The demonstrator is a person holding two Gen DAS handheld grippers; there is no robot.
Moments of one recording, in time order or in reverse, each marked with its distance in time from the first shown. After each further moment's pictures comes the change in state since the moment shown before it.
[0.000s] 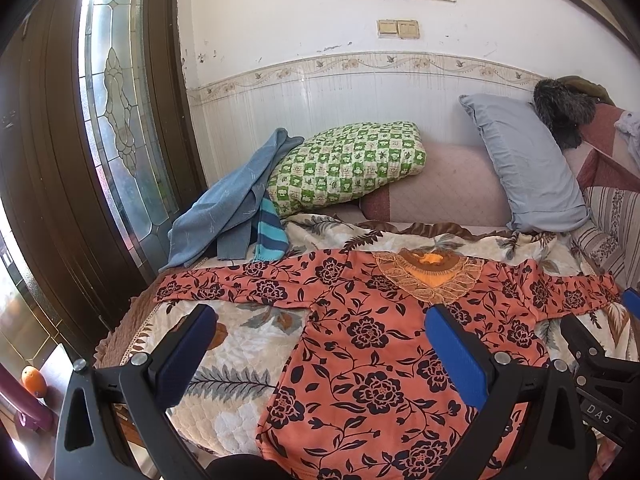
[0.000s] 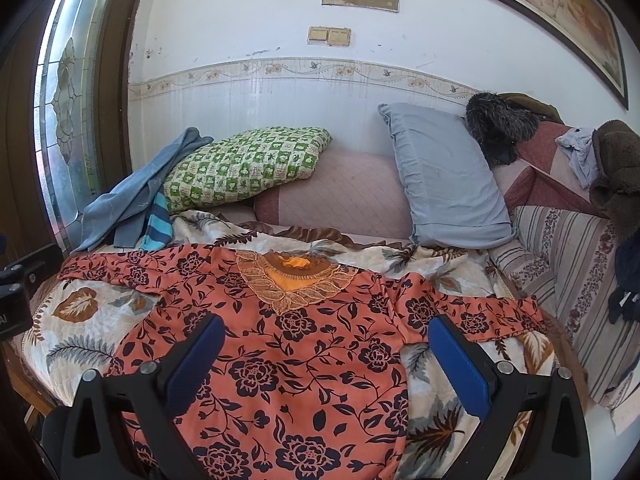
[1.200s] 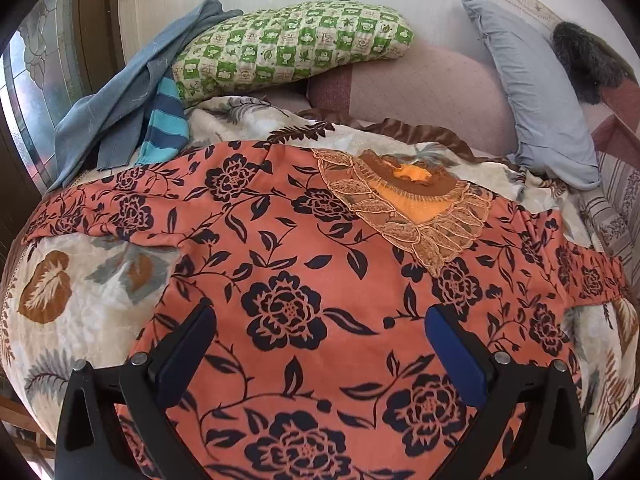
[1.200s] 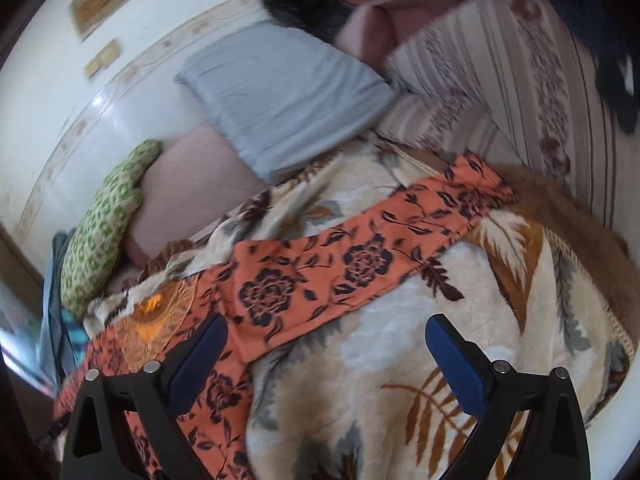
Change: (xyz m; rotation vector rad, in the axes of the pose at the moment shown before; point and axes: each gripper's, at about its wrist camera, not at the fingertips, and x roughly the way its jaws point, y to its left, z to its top) left arm 0.247 -0.085 -0.043 -0.058 0.341 -0.185; right arm 0.184 -0.347 -0.089 0.755 0.196 -0.027
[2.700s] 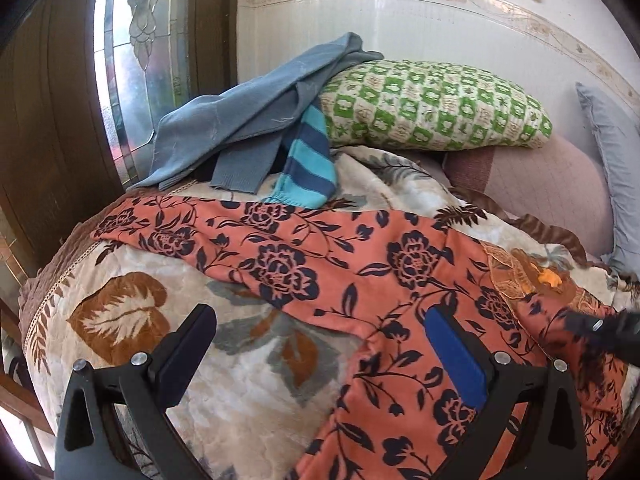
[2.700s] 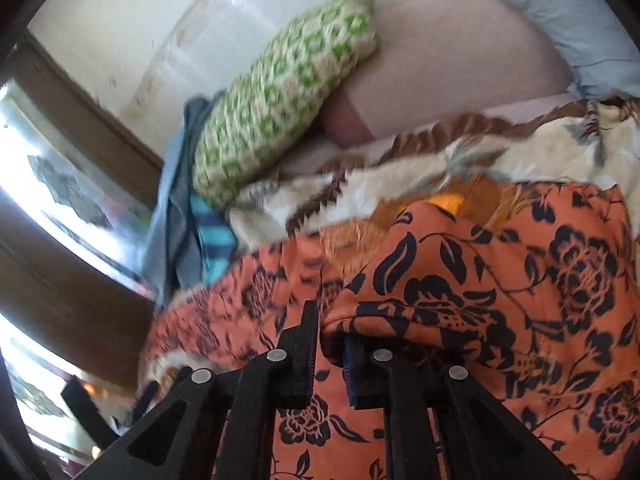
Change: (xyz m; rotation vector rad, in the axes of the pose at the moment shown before) left arm 0.004 0.158 0.028 -0.231 -0.181 0.245; right arm 0.146 0.390 -0.170 -0.517 0.477 0.315
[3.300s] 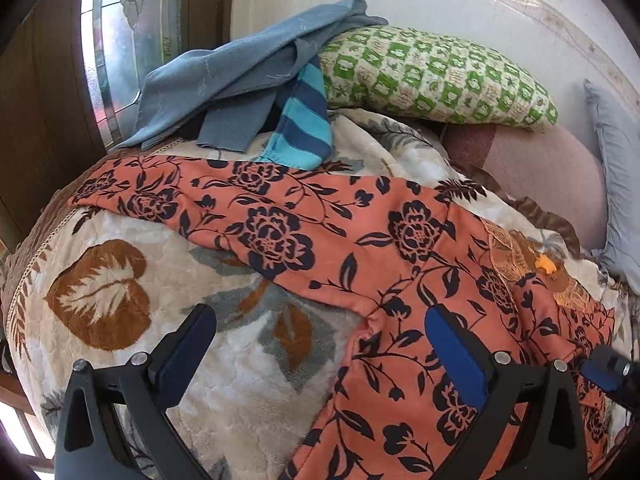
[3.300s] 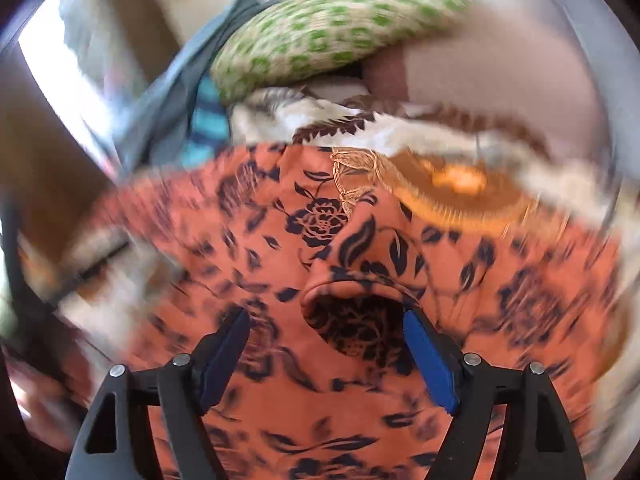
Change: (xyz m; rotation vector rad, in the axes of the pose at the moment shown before) left arm 0.021 -0.004 -0.003 -0.004 0.140 -0.083; right arm -0.012 -0.051 -0.035 0.021 -0.003 0.142
